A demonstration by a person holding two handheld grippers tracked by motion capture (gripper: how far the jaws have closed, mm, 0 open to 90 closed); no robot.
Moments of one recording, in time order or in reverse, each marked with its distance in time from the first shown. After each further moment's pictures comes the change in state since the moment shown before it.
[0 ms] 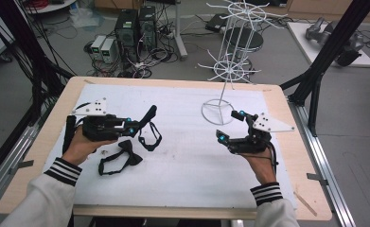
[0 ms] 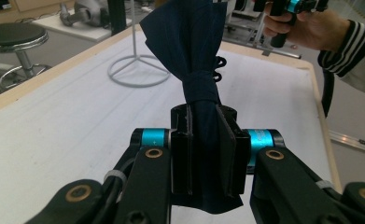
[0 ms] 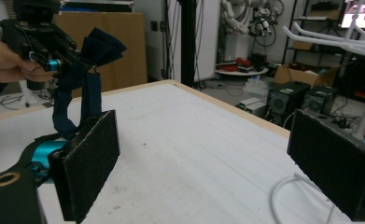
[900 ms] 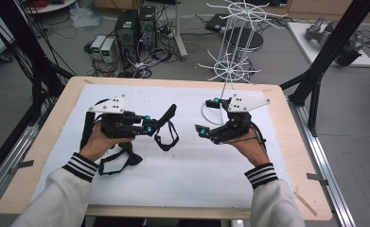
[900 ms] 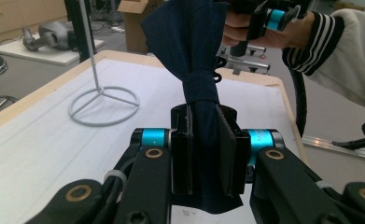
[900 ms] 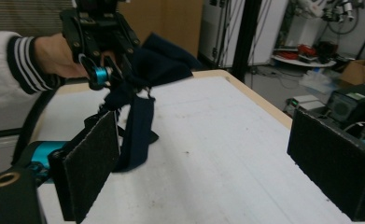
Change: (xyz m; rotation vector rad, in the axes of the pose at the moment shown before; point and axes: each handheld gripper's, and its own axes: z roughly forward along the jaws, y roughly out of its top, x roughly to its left) left arm -0.013 0.024 0.043 -0.048 -0.115 0.052; right arm 0.014 0.053 0.054 0.122 0.245 -0.095
